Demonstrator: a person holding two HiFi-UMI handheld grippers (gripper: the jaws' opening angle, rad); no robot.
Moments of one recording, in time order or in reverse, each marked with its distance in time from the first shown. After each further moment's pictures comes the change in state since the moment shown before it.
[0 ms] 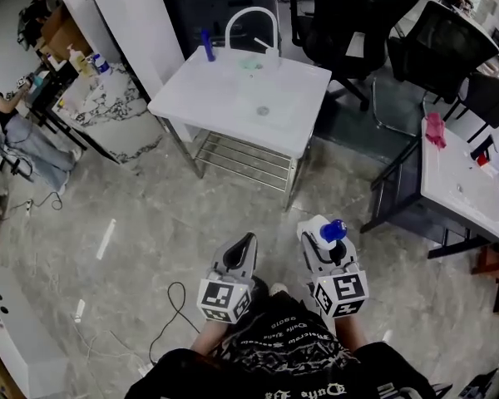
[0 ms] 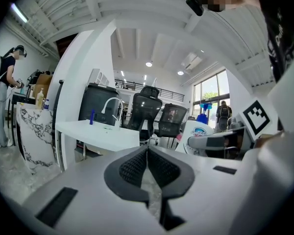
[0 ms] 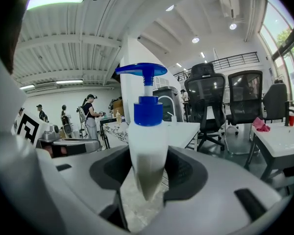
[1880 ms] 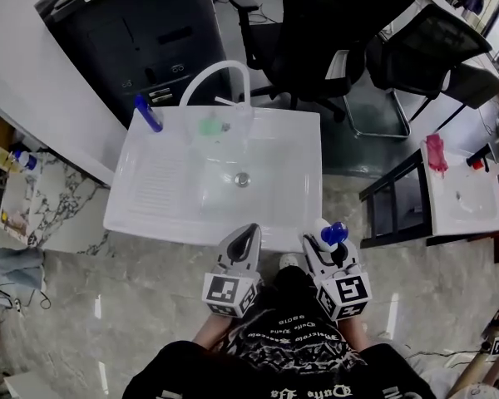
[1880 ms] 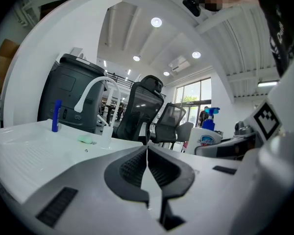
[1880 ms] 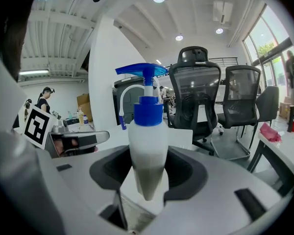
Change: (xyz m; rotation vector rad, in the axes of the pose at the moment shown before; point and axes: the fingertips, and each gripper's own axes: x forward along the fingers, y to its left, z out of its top) left arm 0.354 0.204 0.100 0.000 0.043 -0.315; right arm 0.318 -0.130 0.096 0.080 0.054 -0.297
